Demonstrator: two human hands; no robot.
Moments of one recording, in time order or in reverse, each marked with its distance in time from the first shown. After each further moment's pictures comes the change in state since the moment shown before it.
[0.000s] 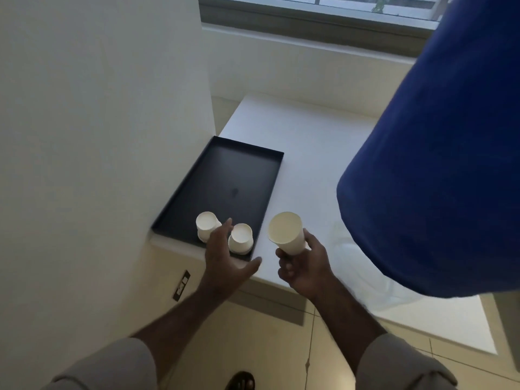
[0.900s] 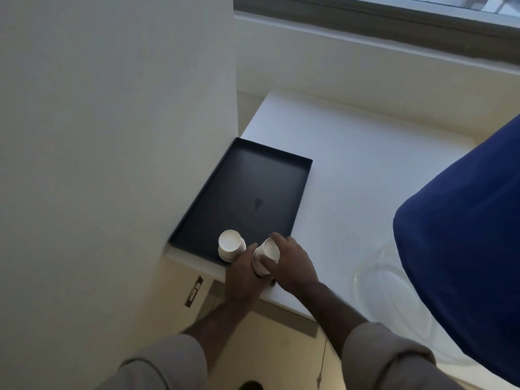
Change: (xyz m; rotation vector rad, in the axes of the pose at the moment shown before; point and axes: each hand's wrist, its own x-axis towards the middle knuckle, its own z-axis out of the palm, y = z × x) left_hand 0.046 -0.063 0.024 0.159 -0.148 -0.339; right_hand 0.098 0.015 0.066 -1.670 0.235 -0.619
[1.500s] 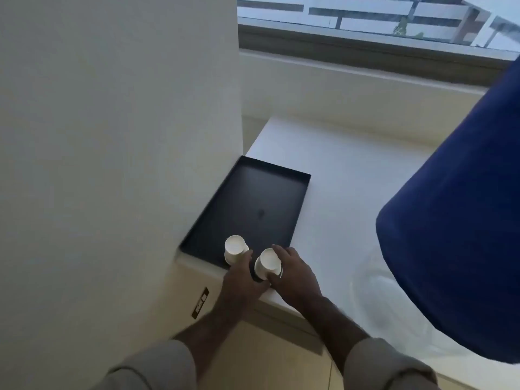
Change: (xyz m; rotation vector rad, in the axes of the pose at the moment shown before) left_hand -0.029 0.025 -0.036 0.059 -0.034 -0.044; right_hand -0.044 -0.008 -0.013 -0.004 0.019 -0.073
